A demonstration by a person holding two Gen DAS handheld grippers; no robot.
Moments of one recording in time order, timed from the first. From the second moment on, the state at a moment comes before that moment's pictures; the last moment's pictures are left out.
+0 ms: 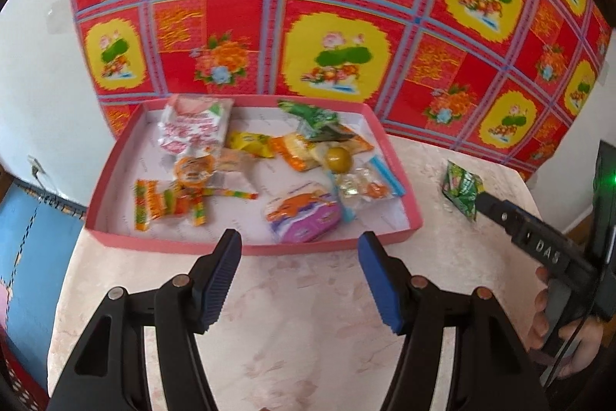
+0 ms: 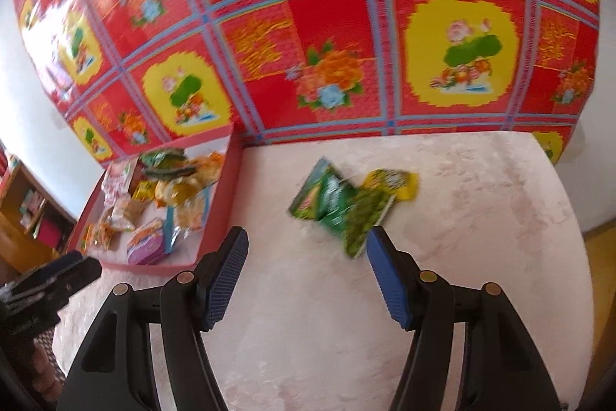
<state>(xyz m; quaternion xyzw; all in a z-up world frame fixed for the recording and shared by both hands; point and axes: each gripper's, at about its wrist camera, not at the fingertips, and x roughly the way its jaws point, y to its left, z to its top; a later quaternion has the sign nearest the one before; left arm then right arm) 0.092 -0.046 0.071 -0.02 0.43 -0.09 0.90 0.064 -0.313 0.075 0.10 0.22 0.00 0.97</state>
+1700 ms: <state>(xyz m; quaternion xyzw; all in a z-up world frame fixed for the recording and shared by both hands) 0.181 -0.252 0.008 0.09 0.46 -0.23 0.85 0.098 -0.403 0.060 0.25 0.27 -0.05 0.93</state>
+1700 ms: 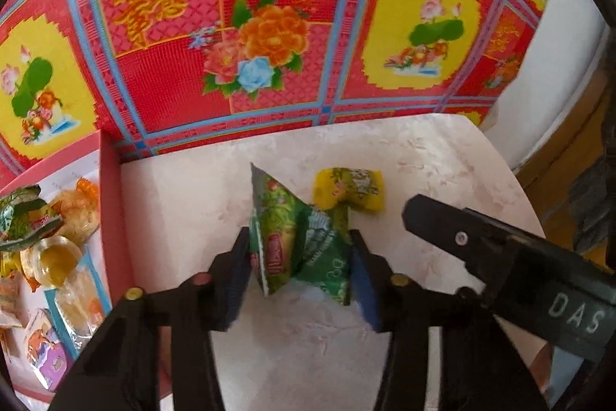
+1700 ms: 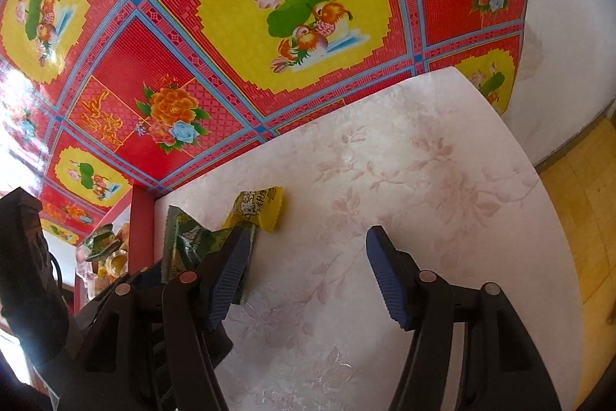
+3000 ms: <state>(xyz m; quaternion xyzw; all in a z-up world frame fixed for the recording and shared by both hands) 0.150 -0.134 0.069 0.02 0.41 -0.12 0.90 0.150 -0.337 0.068 0.10 0.28 -0.07 0.95</state>
